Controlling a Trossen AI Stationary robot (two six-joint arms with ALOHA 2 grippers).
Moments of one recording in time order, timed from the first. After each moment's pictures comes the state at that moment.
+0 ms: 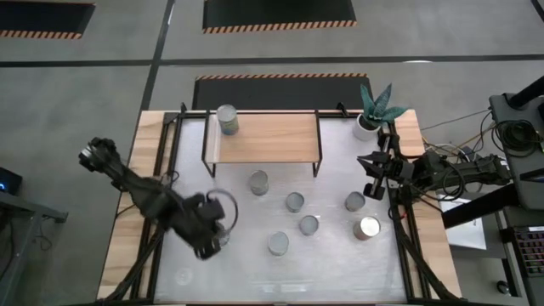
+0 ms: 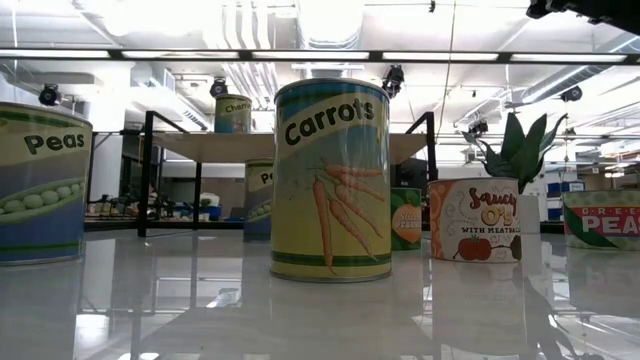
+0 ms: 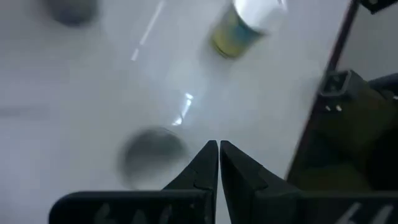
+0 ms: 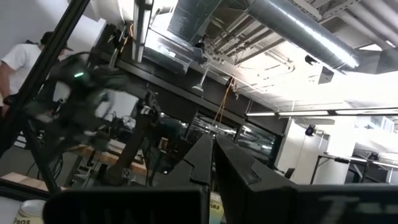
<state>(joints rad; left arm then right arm) -0.63 1.42 1.36 -1.07 -0.22 -1.08 0.09 0.49 0.22 0.71 0.13 -0.53</state>
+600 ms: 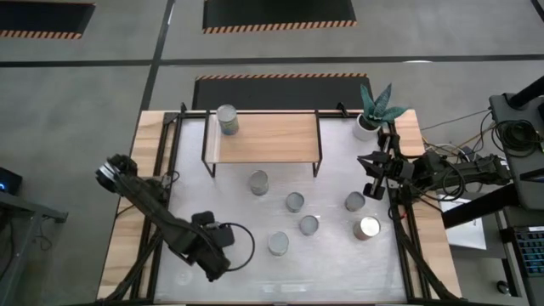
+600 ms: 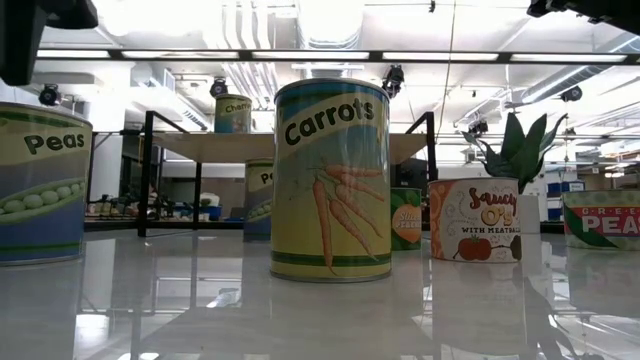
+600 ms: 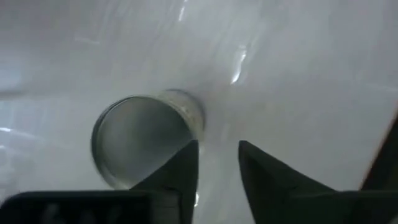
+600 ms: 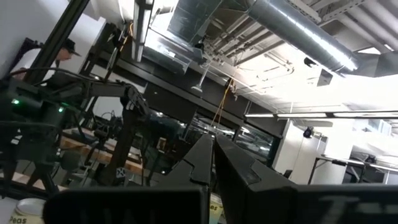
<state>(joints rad) -0.69 1.70 1.39 -1.17 -0.18 -1.00 0.09 0.49 0.22 0.72 0.13 -0.55</state>
